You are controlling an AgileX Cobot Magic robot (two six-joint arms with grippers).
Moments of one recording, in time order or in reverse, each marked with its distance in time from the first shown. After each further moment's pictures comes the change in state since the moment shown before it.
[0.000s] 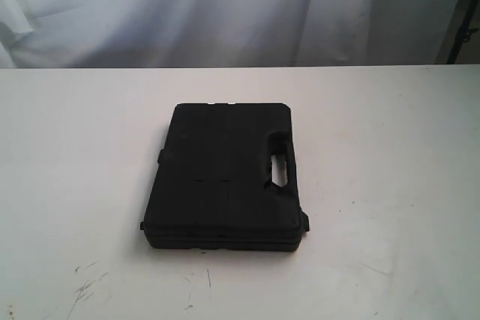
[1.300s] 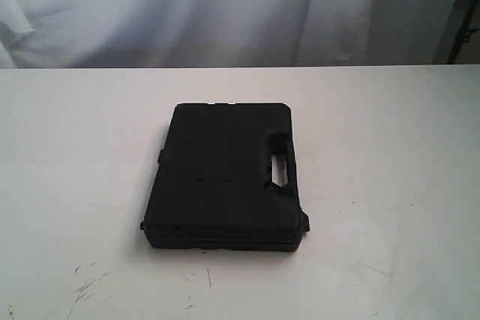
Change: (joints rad) left arm -0.068 0.000 0.029 0.049 -0.039 0.000; right arm 0.000 0.000 0.000 0.000 0.000 0.000
